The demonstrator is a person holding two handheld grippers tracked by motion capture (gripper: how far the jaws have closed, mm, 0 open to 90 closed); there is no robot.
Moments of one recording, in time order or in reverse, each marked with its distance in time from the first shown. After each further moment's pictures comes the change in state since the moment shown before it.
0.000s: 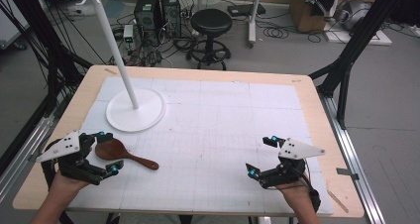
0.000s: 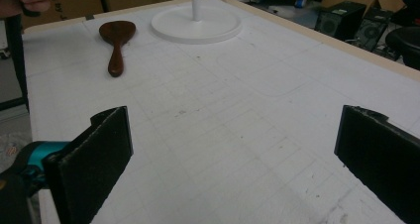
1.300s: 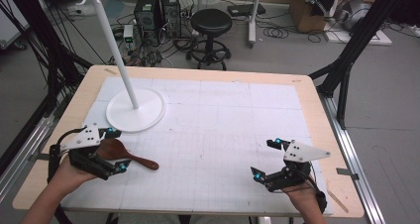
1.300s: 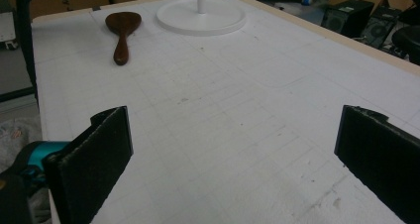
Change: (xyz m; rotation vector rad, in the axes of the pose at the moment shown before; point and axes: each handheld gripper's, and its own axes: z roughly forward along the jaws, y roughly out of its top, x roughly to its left) left arm 0.004 0.022 0.026 0.291 -0.017 0.133; right arm -0.004 -0.007 -0.011 0.013 0.017 -0.023
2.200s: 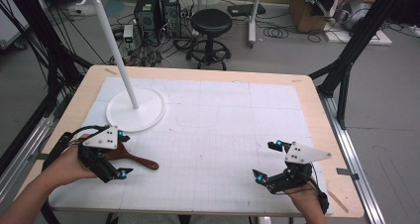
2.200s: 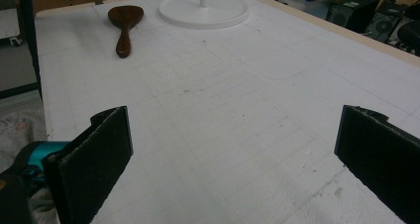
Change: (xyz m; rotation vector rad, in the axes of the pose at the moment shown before) left arm -0.002 0.023 0.019 0.295 -0.138 0.189; right arm -0.002 -0.006 -0.002 0.013 0.012 0.001
